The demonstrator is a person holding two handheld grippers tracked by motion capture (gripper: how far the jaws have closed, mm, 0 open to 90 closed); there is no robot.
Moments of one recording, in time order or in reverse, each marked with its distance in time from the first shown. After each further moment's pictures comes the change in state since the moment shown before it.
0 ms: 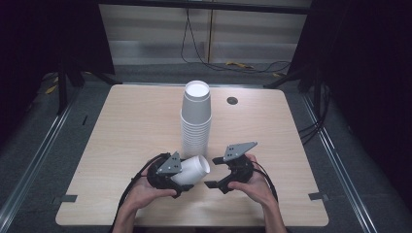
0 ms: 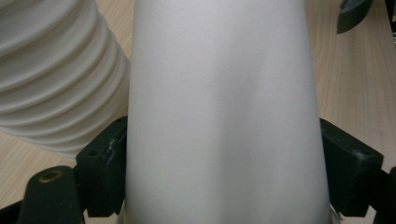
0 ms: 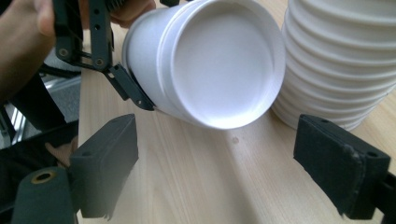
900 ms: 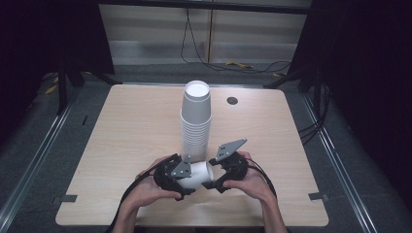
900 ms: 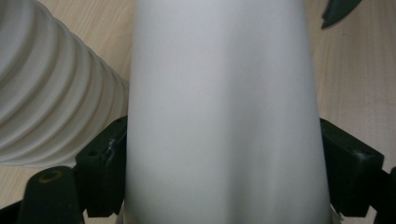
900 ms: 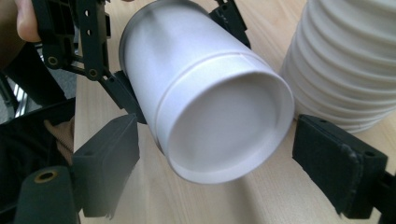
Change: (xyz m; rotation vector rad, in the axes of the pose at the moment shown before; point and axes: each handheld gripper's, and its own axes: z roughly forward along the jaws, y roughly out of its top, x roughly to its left) left arm -0.005 0.017 0.013 0.173 -0.022 0.123; right arm -0.003 0.012 0.013 0.114 0.028 -0.047
